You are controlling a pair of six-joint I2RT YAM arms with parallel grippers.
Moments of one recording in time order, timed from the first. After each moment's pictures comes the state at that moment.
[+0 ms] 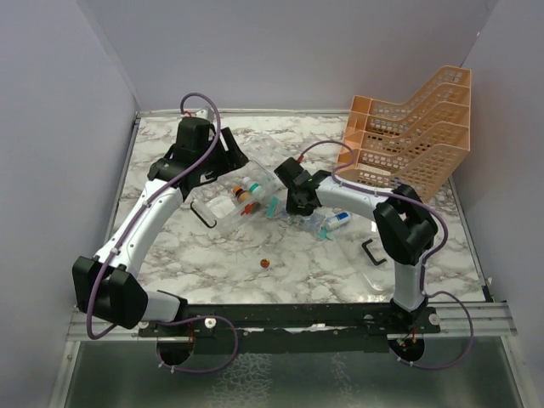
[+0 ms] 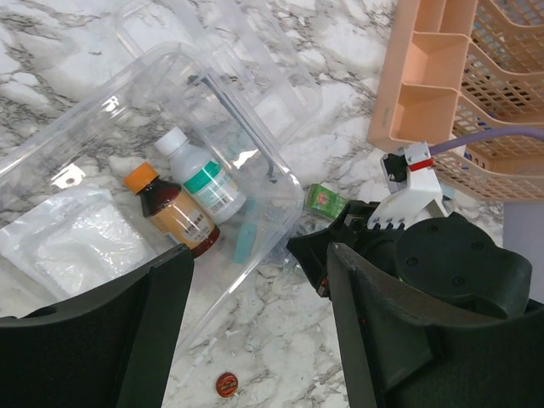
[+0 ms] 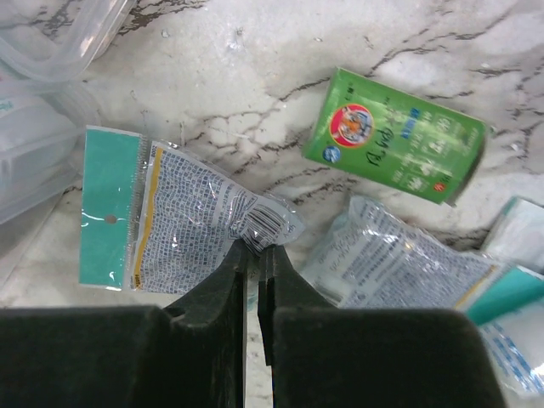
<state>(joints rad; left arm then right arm) -0.33 1.35 1.28 -0.54 0.10 -0.62 0.75 1.97 1.39 -0.55 0.27 0.79</state>
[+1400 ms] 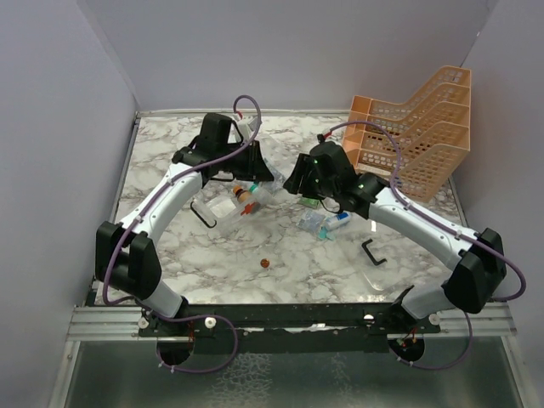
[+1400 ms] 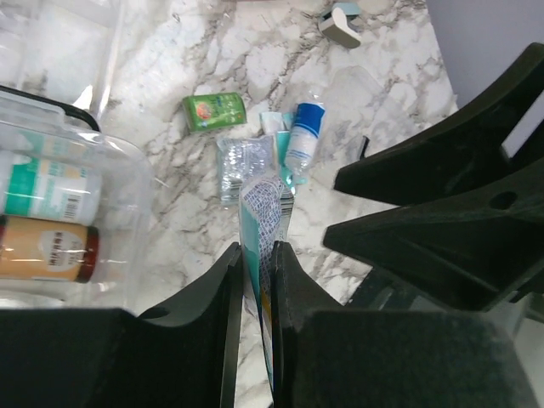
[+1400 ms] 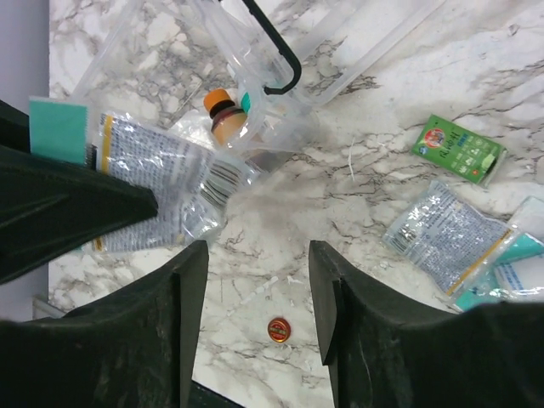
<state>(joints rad) -0.39 1.55 1.33 -0.48 0.65 -0.38 0.75 1.47 1.24 -0.40 0.15 0.76</state>
